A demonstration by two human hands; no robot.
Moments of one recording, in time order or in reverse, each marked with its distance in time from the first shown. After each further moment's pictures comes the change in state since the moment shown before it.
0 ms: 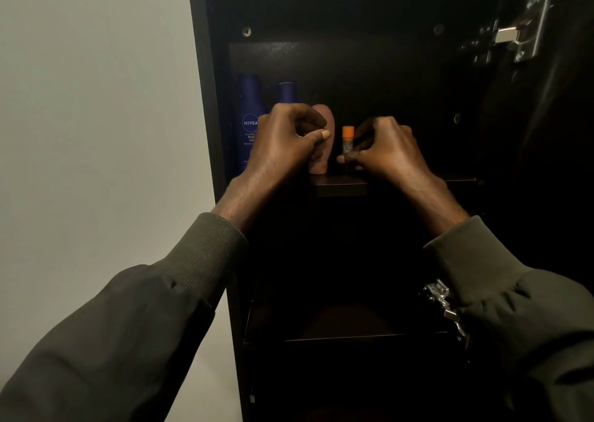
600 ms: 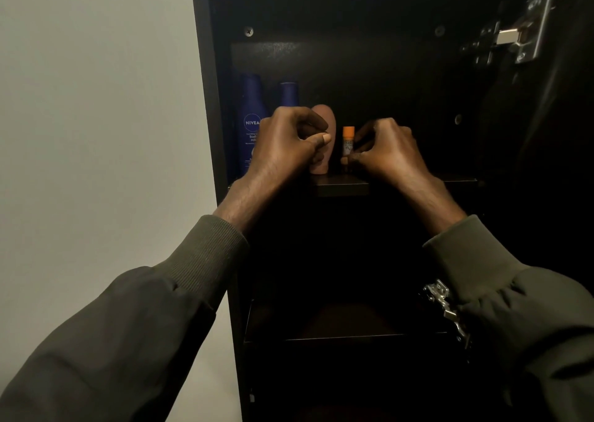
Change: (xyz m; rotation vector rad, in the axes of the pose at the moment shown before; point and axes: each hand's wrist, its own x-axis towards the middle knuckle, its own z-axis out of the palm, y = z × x) left_hand -0.003 -0.002 0.001 0.006 -0.006 -0.011; right_hand 0.005 0.003 0.005 -0.071 0.018 -0.011
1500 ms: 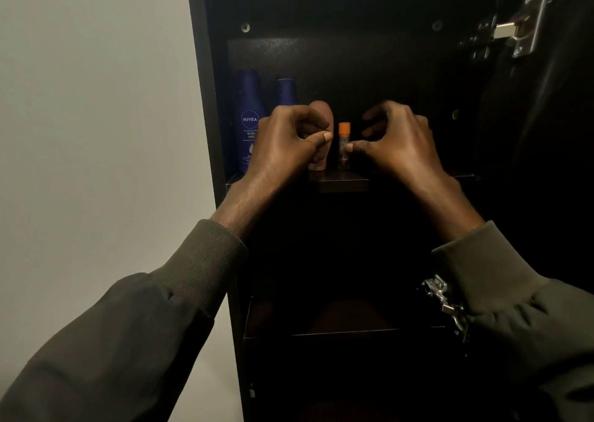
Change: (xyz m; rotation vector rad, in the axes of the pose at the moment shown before) left_hand -0.008 0.003 0.001 0.035 0.016 0.045; right_hand -0.019 -0.001 -0.015 0.001 0.187 -0.057
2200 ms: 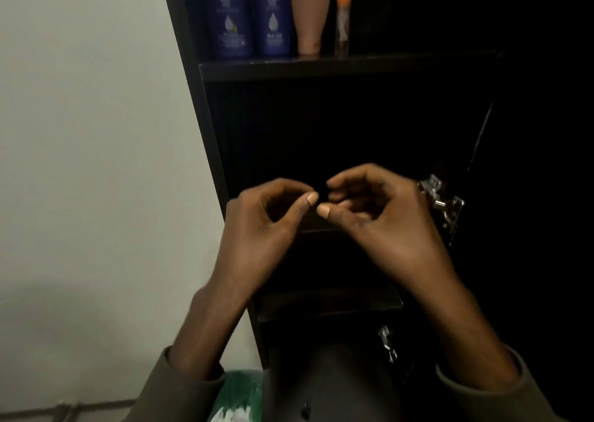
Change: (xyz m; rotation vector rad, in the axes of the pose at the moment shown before) left_hand -0.223 0.002 0.023 -0.186 -0.115 -0.336; right_hand -0.219 0.038 0.024 0.514 -0.281 0.125
